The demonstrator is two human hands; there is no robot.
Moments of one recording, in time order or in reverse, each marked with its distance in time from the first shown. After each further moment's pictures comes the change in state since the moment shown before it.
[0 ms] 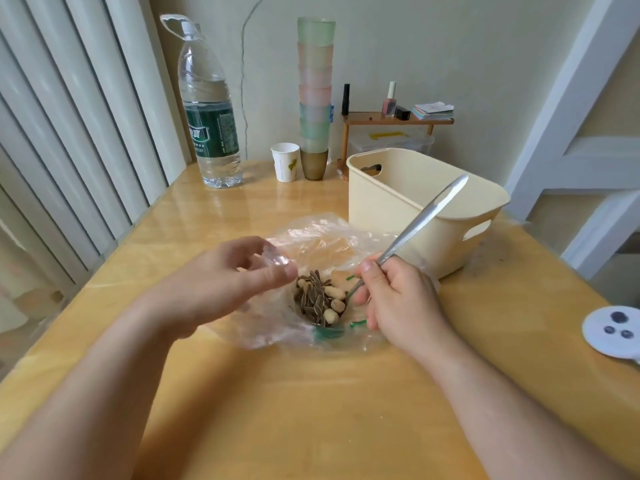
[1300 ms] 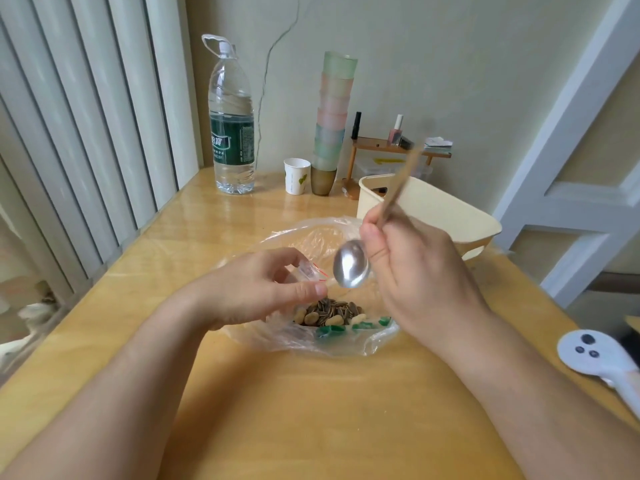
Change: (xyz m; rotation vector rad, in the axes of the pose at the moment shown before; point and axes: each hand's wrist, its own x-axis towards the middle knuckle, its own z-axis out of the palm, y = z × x) left_hand -0.010 0.004 0.000 0.005 -0.180 0.149; right_hand -0.013 -0.089 -0.029 -0.493 0.122 -0.712
